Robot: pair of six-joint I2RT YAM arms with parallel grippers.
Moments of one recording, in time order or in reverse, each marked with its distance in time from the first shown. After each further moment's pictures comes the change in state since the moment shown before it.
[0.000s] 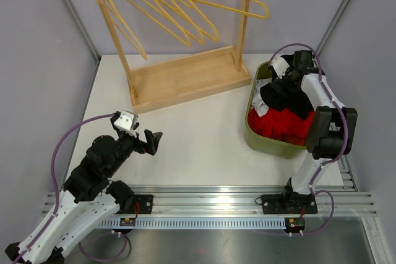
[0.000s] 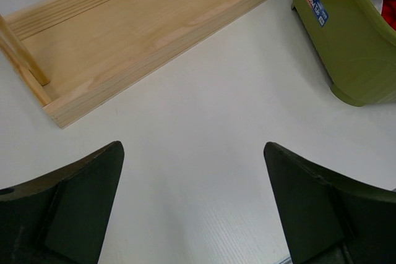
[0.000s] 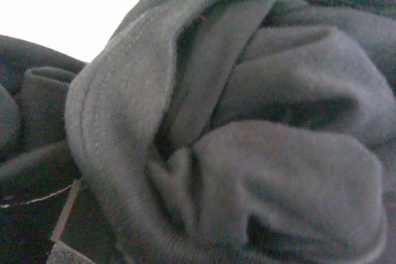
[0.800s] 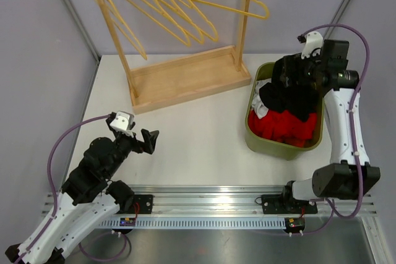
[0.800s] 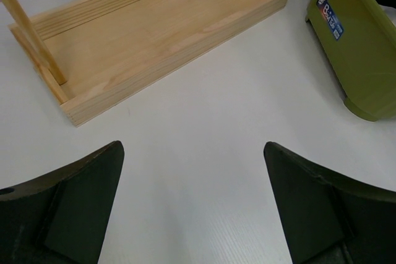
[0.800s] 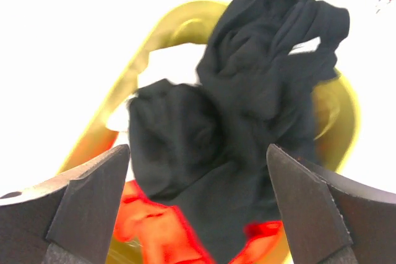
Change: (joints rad) left arm 0.000 -0.024 0.000 -0.005 -0.047 -0.002; right arm -0.028 -0.396 0.153 -0.248 -0.239 0.622
